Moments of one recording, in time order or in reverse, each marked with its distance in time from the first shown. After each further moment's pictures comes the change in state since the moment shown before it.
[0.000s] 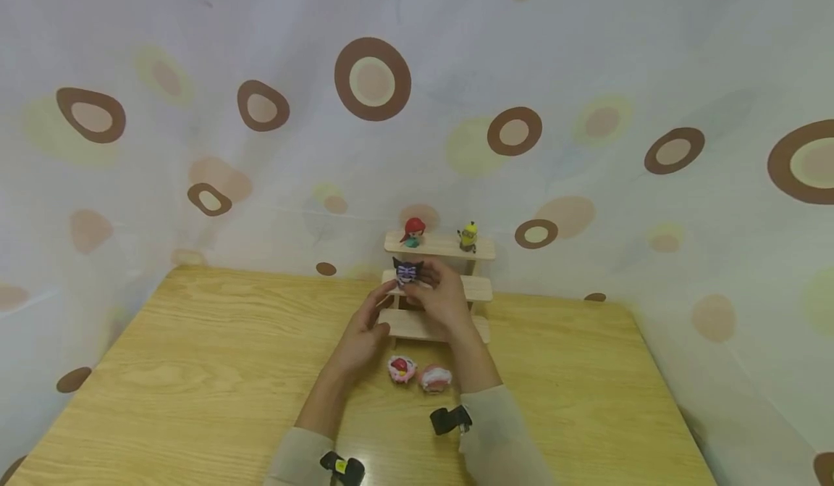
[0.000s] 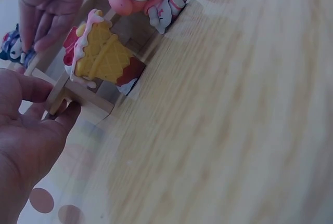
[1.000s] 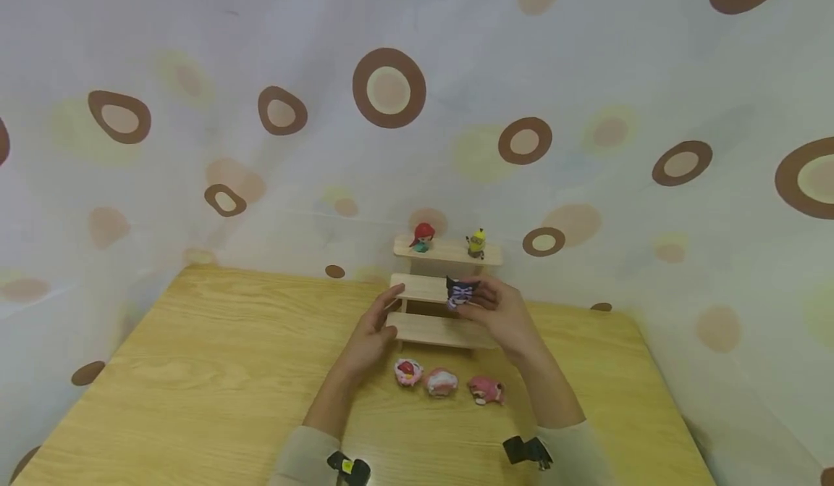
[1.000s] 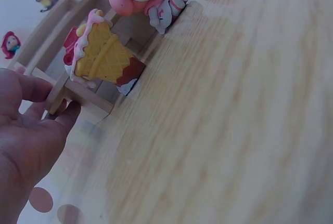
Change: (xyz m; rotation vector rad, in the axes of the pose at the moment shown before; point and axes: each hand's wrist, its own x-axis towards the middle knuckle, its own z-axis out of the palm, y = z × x) left_hand -0.002 -0.002 -0.005 -0.005 -0.022 0.012; right_hand -0.043 -0.023 -0.078 -0.139 -0.128 -0.028
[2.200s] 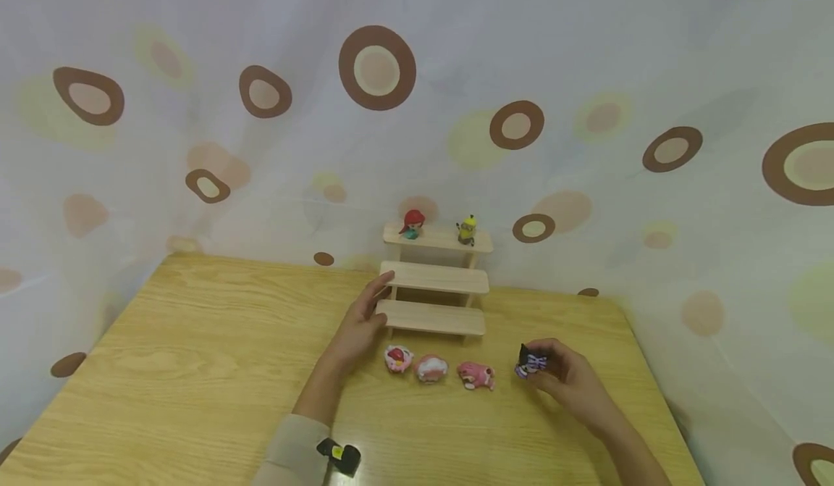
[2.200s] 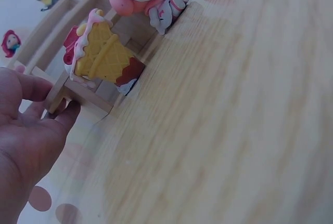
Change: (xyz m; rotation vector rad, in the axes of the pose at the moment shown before) left_hand 0.000 0.000 0.003 -0.042 0.000 -0.017; right_hand -0.110 0.089 -0.106 -0.157 -0.094 0.021
